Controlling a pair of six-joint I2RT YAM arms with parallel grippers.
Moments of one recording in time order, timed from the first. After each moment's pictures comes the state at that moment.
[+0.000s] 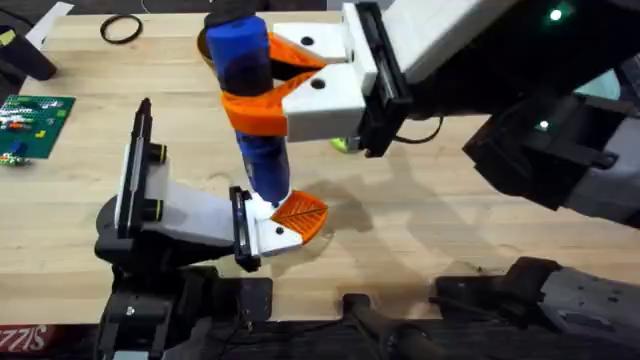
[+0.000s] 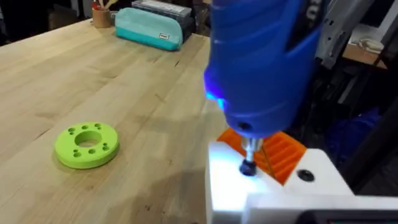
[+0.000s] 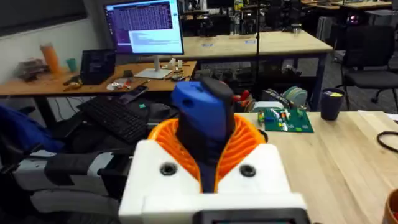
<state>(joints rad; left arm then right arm) -0.02 0.02 0.03 -0.18 1.32 -0.01 0.75 1.23 0.83 0.64 -0.89 0.26</state>
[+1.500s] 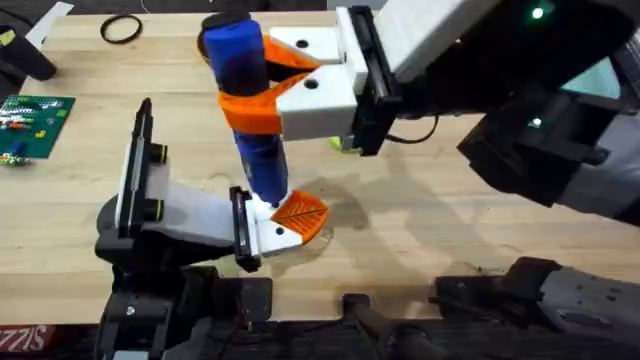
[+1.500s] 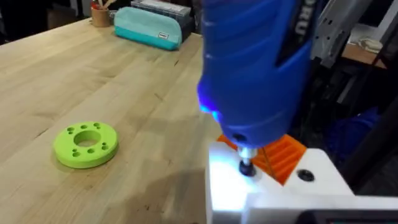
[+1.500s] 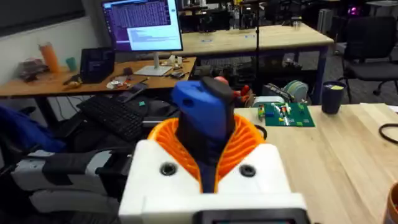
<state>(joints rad) -0.02 0.02 0.03 -0.18 1.32 -0.01 0.76 1.25 0.84 0.61 -0.89 0.25</state>
